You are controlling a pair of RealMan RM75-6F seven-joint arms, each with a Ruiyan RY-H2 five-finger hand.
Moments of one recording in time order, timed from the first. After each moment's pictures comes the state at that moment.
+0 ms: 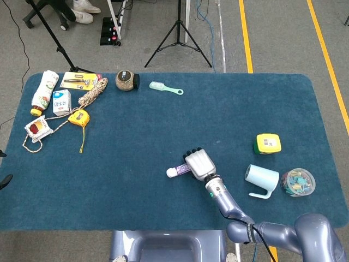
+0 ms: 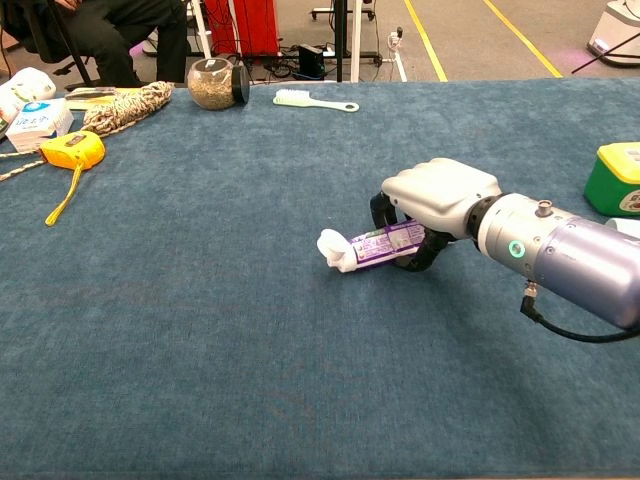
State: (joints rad) left arm -0.09 -0.81 -0.09 -1.80 1.43 1.48 -0.15; right arm 0.79 -1.80 0.15 -1.29 -1.07 0.95 -0.66
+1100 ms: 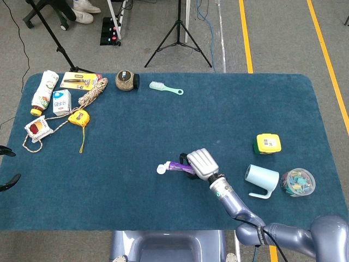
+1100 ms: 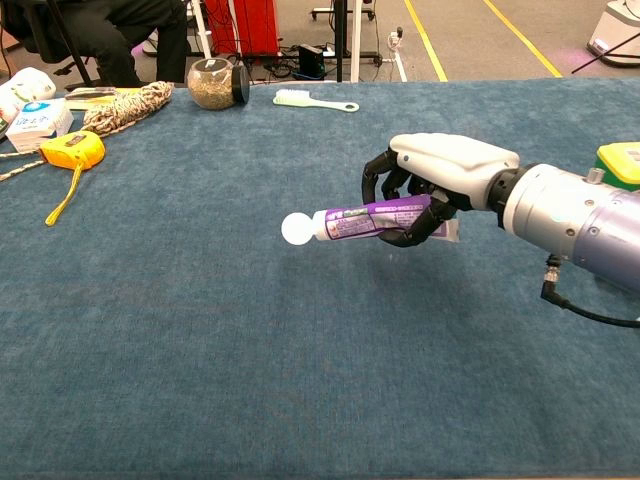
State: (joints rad) left arm -0.11 -0.81 -0.09 -1.83 1.47 1.45 -0.16; right arm 0.74 -1.70 0.17 -1.40 -1.26 0.98 -0.22
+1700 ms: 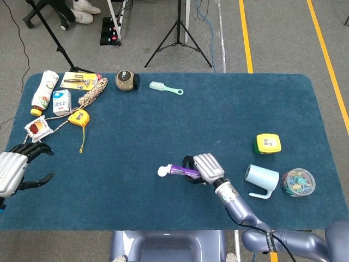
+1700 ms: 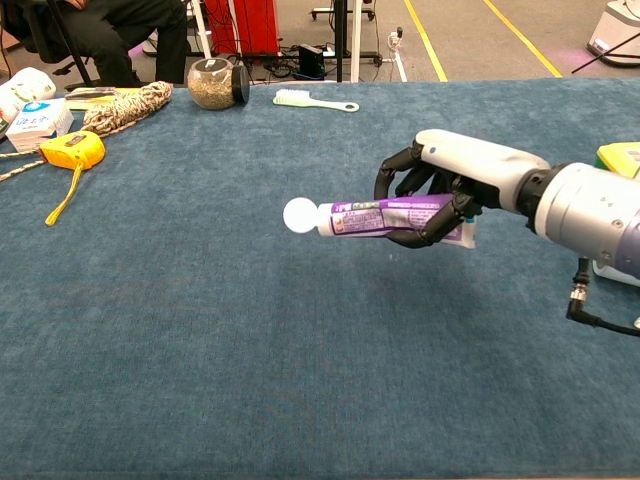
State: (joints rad) left arm -0.25 -0.81 -0.09 -1.90 1.57 1.30 -0.13; right arm 0.68 -1.61 0.18 -1.56 -1.20 0.96 -0.09
